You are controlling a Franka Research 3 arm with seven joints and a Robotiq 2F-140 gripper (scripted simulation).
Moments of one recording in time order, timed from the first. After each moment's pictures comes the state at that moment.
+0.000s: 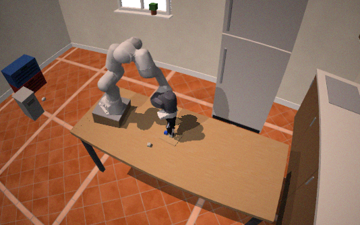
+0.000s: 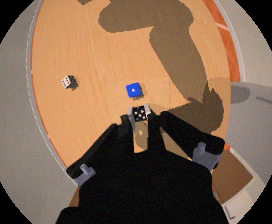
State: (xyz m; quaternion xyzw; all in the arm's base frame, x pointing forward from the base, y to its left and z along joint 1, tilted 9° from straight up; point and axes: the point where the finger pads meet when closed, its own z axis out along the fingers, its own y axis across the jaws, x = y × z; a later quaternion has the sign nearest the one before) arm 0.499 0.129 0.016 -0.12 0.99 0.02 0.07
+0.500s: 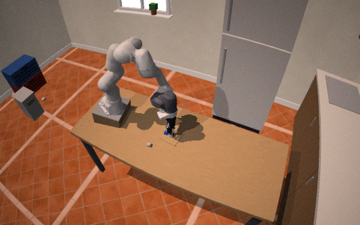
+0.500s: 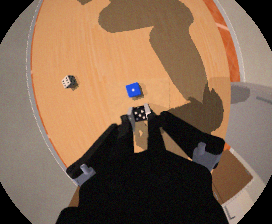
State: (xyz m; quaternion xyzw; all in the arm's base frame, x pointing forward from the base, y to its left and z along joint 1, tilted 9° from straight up) arm 0.499 0.129 0.016 -0.12 0.99 0.02 0.07
